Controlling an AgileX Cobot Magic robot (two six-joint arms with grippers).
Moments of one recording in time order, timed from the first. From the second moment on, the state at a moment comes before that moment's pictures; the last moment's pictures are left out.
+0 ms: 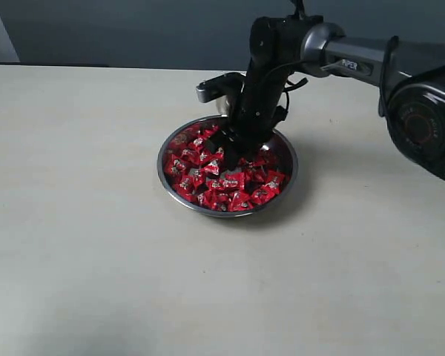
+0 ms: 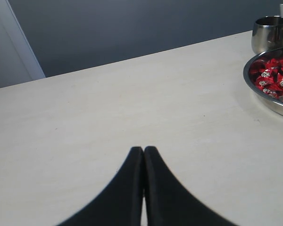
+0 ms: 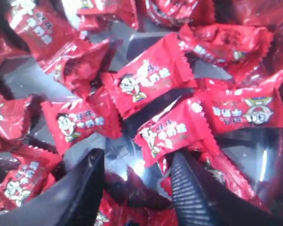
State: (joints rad) left arm -0.03 0.00 0.00 0.22 0.32 -0.06; right arm 0.46 2.43 -2.00 0.22 1.13 -0.36
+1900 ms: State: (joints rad) left arm -0.03 0.00 0.00 0.22 0.32 -0.06; right arm 0.39 2.35 -2.00 0.19 0.58 -0.36
